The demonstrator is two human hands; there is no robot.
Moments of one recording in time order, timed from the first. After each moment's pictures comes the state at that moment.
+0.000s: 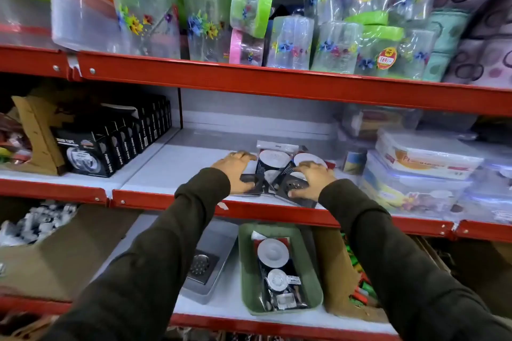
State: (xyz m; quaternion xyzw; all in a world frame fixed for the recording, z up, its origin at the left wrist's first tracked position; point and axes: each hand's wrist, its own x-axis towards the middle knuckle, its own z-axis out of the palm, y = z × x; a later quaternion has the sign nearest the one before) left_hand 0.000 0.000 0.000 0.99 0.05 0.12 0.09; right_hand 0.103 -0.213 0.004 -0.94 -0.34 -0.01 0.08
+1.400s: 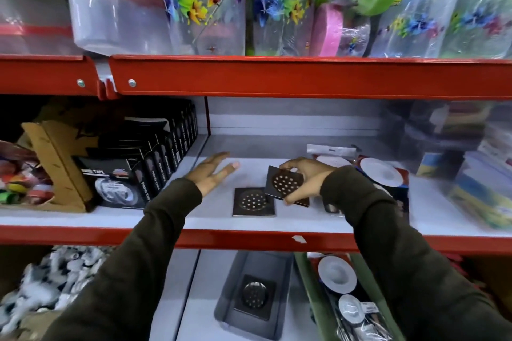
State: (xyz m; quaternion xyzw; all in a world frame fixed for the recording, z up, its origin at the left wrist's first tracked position) left_hand -0.020 0.229 -0.027 0.93 0.14 0.08 0.33; right_hand 0.104 -0.017 0.008 -0.89 -0.39 0.14 0.17
